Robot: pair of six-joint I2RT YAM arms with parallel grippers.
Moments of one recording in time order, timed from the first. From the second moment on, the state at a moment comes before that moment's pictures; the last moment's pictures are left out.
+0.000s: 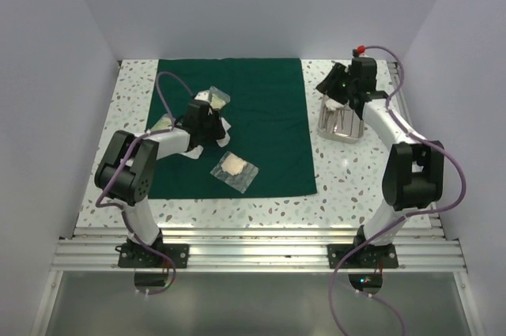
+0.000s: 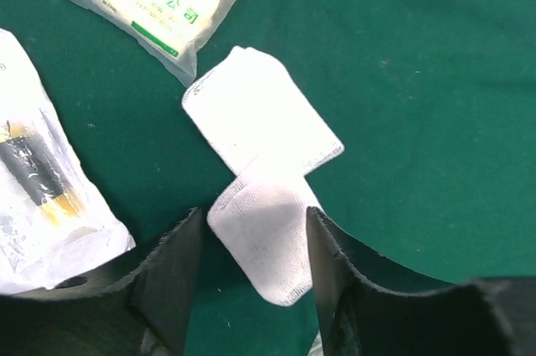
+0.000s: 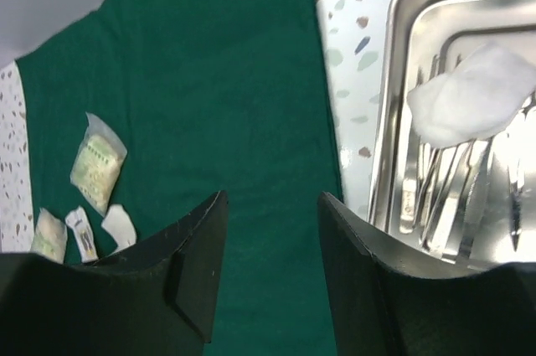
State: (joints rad) left arm -0.34 1.81 0.96 0.10 -0.03 -0.46; right arm 0.07 1.72 1.34 -0.17 -0.15 0.56
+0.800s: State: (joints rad) left arm -0.34 1.67 0.85 0.32 0.28 -0.45; right arm 0.38 1.79 1.11 0.17 -0.46 0.55
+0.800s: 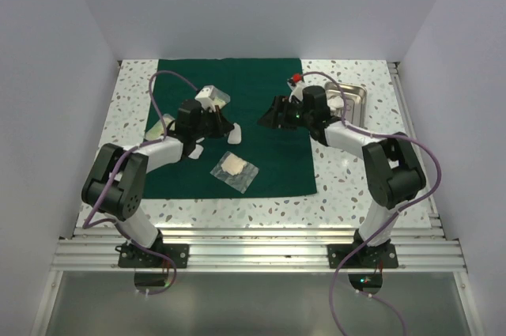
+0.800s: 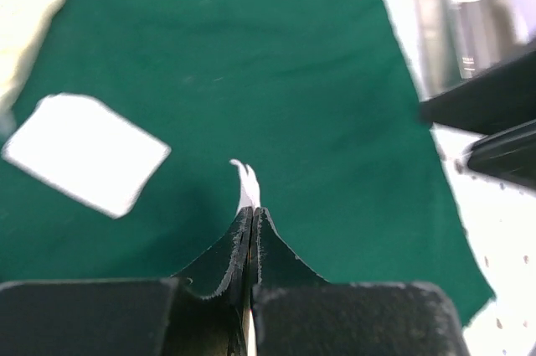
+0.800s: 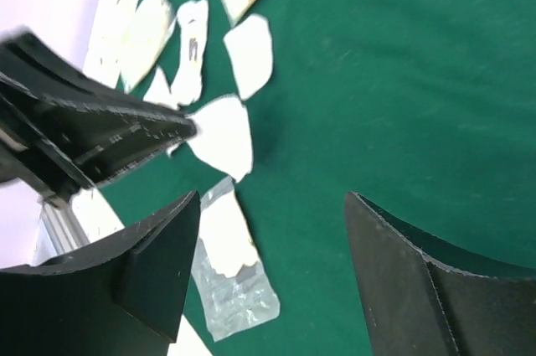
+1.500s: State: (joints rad) left arm -0.34 1.66 0.81 0.60 0.67 -0.57; right arm 0.40 1.95 0.92 0.87 -0.74 0.72
